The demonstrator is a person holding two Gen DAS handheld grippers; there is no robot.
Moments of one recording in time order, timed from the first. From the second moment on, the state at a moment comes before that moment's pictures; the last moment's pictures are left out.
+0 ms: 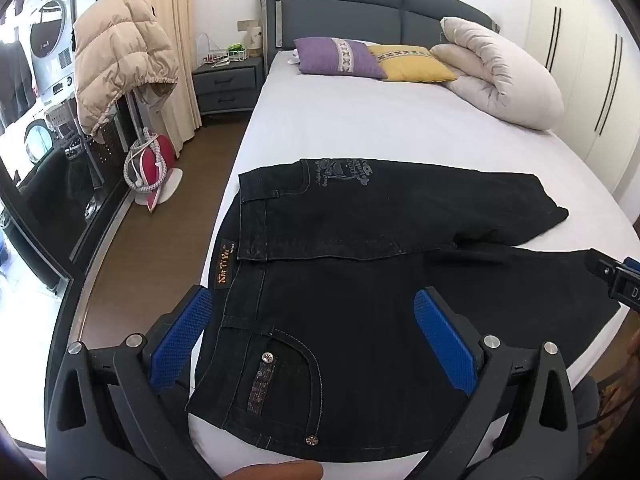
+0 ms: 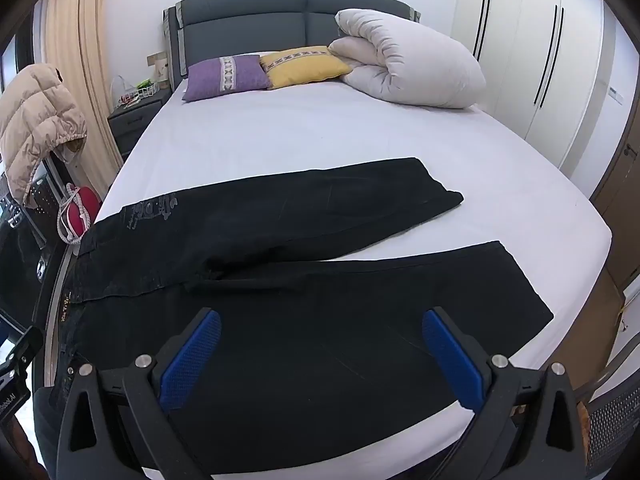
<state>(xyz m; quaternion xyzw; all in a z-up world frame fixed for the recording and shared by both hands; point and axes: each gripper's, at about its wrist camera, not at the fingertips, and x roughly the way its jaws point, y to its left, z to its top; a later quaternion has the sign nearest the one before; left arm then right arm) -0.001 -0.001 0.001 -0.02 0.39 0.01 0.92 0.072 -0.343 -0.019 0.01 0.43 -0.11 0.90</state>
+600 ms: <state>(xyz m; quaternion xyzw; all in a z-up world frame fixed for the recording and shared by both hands) 0.000 -0.002 -0.001 -0.03 0.40 0.01 0.92 0.070 -0.340 -0.021 0.01 0.43 -0.10 0.90</state>
